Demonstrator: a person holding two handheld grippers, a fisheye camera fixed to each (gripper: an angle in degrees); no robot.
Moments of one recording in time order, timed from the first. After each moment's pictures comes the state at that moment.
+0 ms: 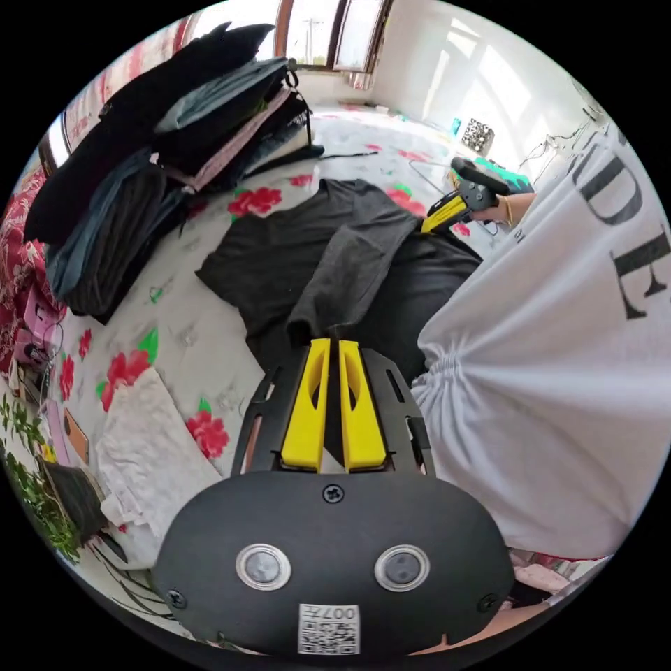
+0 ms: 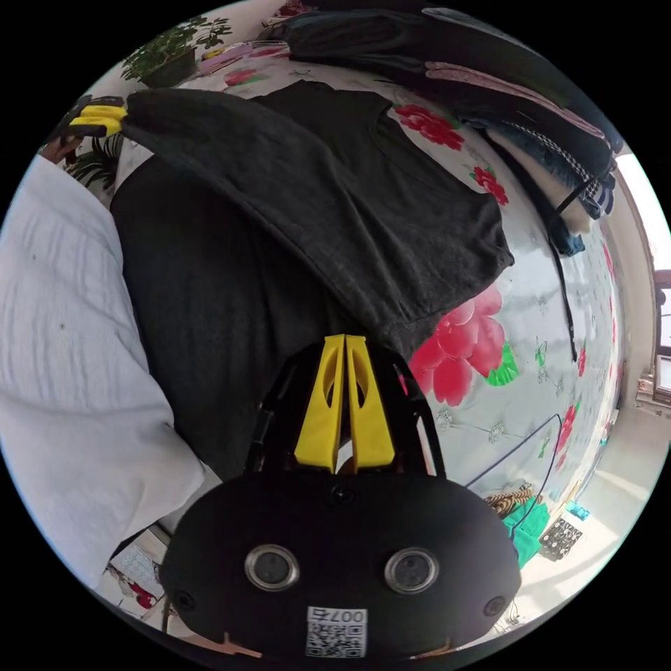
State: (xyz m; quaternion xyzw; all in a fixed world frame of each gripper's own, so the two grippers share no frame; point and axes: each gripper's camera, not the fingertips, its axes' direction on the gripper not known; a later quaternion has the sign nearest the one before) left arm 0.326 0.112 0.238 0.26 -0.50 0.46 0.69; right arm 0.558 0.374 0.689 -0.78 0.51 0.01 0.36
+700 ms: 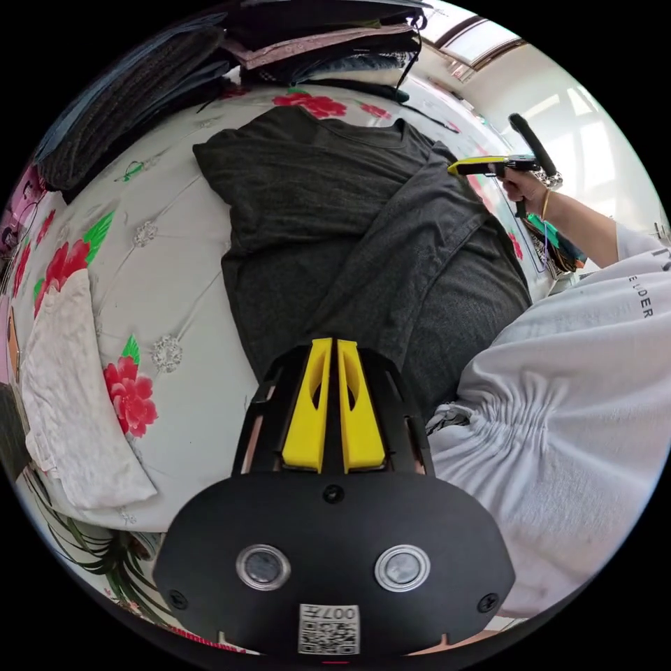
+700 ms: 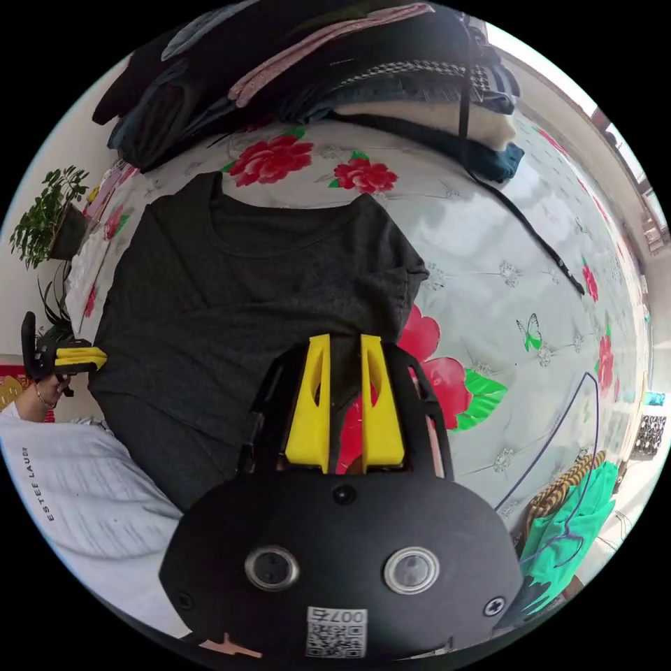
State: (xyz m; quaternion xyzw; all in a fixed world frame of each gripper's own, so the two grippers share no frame) left arm 0.293 -0.026 0.254 0.27 -0.44 0.34 0.78; right arm 0.692 0.281 0.670 -0.61 0.66 0.13 0.42
